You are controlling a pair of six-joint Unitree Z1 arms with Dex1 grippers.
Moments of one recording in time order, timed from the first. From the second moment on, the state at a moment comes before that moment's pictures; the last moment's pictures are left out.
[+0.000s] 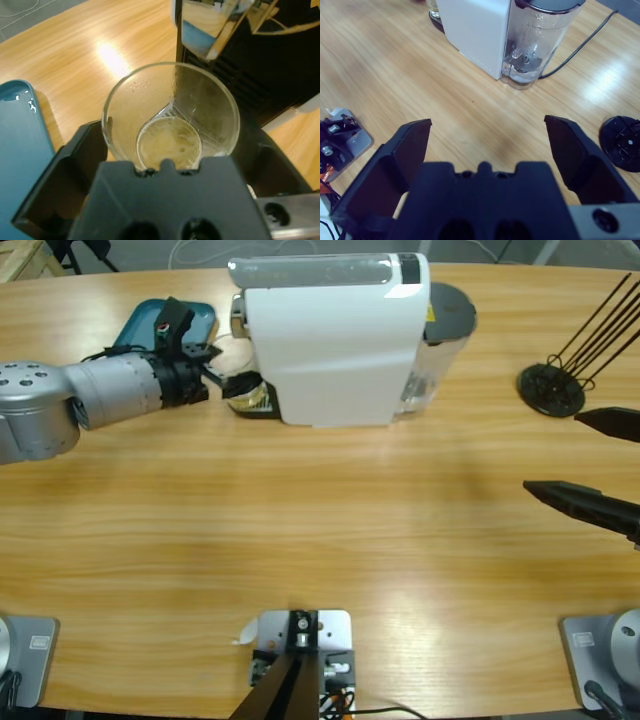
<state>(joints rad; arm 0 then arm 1) -0.74 1.92 -0.52 -0.92 -0.05 0.02 0.68 0.83 -0.51 0.22 0.07 -0.04</state>
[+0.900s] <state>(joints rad) -0.65 1.85 -0.43 -0.93 -0.04 0.02 0.68 0.83 -0.51 0.22 0.07 -0.04</state>
